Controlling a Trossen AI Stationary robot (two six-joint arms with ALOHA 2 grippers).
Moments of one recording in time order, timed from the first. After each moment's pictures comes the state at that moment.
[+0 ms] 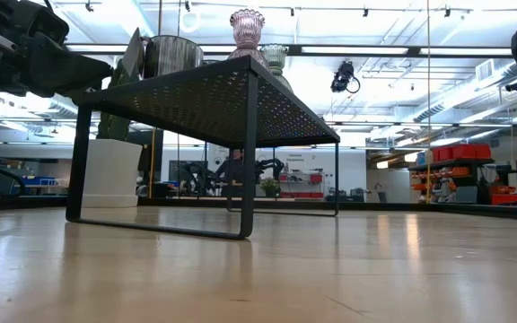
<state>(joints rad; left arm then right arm) 0.04 0.05 0.01 0.05 0.13 -0.03 0.82 1.55 0.99 -0.80 0.05 0.12</state>
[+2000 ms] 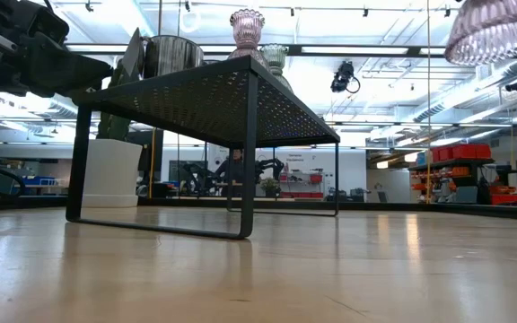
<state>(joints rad) 0.03 0.05 0.01 0.05 0.13 -0.03 0.45 1.47 1.57 -1.38 0.03 0.09</state>
